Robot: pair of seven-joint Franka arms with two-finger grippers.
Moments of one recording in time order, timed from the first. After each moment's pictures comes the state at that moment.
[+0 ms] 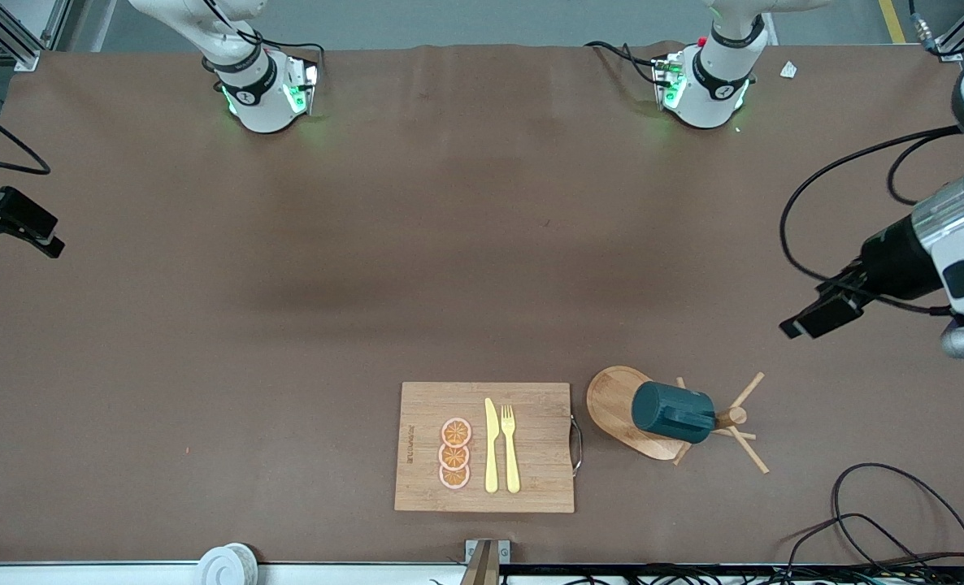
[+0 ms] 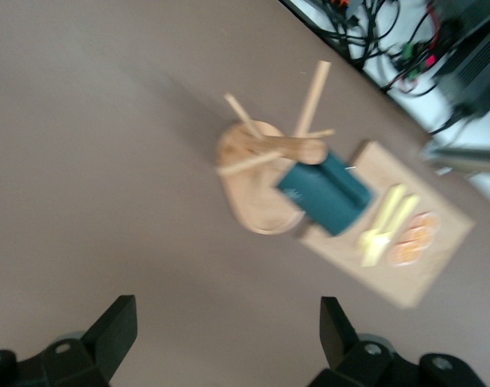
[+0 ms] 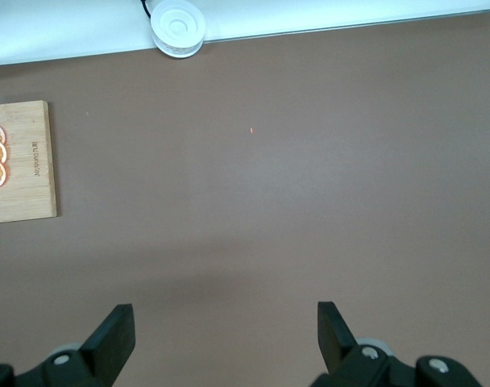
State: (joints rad) left arm 0.01 0.24 -0.13 -1.34 -0.13 1.69 -0.60; right arm -0.06 0.03 0.04 -1.50 -0.02 1.68 0.09
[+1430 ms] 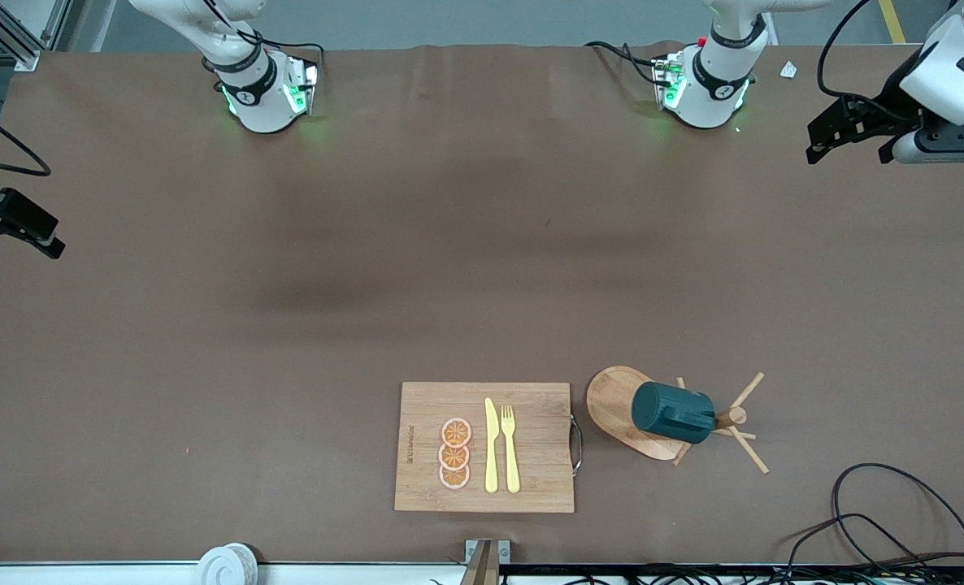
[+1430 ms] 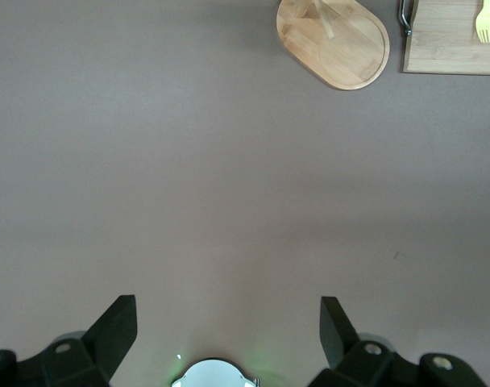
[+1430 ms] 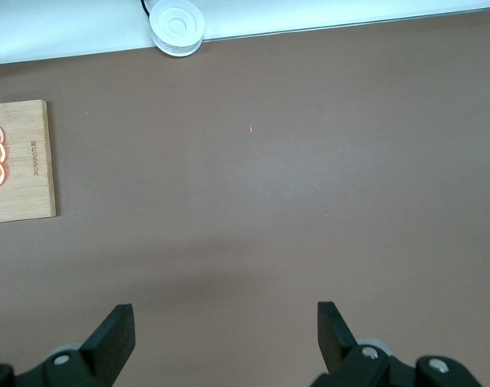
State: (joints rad) left arm -0.01 -0.20 -0.10 -1.74 -0.04 1.51 -0.12; right arm -0.06 0.03 0.04 -1.50 -0.02 1.68 0.09
